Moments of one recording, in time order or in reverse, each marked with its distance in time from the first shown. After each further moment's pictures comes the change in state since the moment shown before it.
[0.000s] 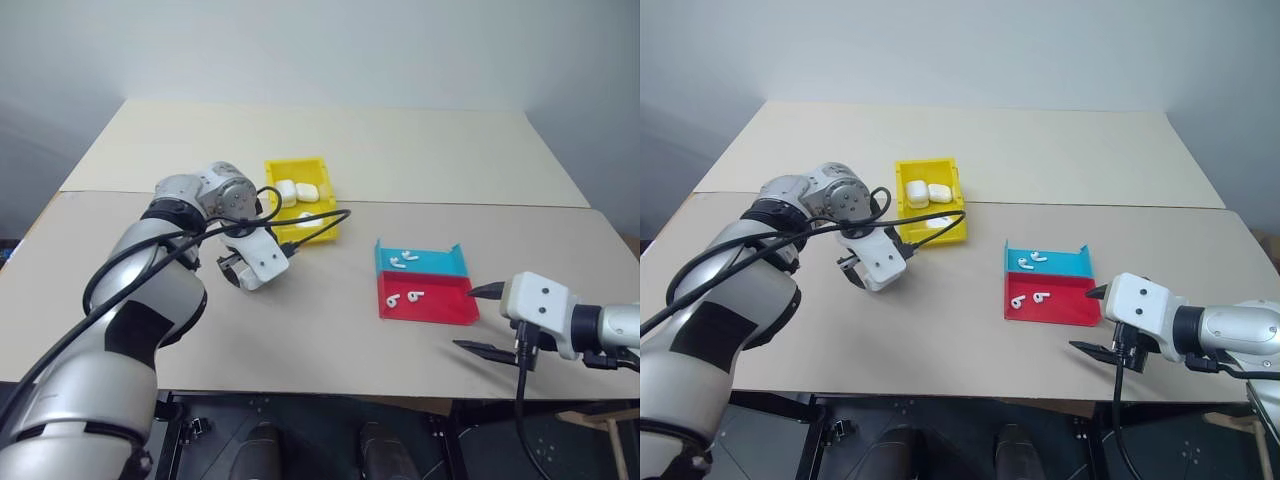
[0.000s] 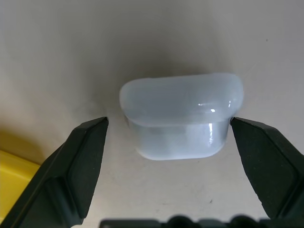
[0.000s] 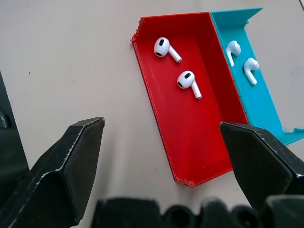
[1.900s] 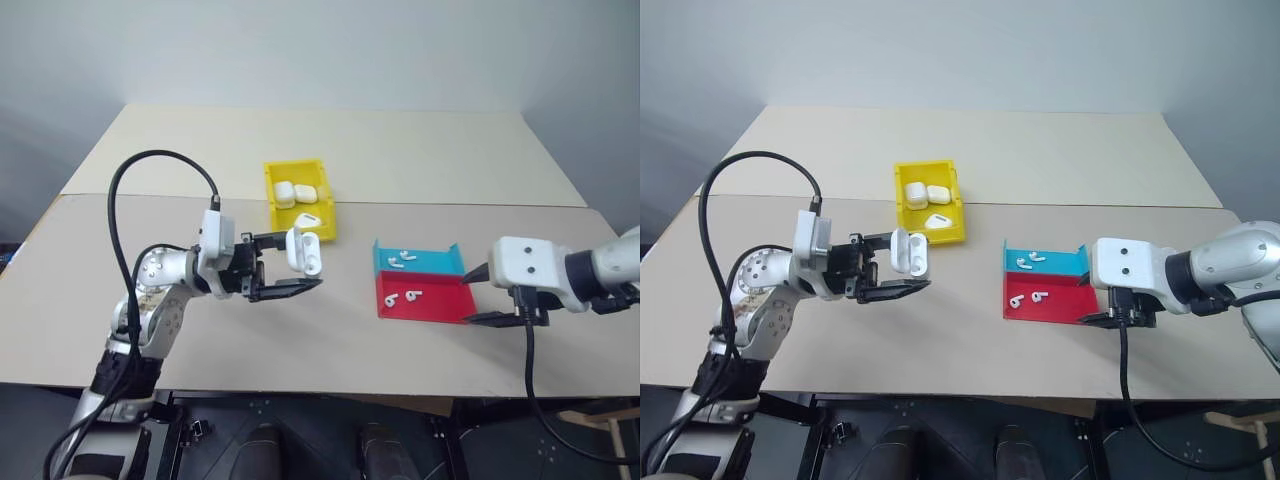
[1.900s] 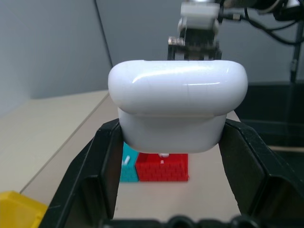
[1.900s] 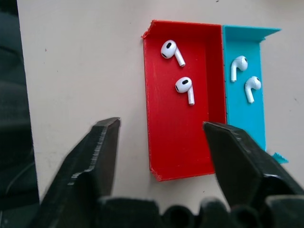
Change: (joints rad) left arm 1.042 0.097 0.740 -1.530 -1.182 1.047 0.214; right arm -0.563 -0.178 0.389 0.184 -0.064 0.028 0.274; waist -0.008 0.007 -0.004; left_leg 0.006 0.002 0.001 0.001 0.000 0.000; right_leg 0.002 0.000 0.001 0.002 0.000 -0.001
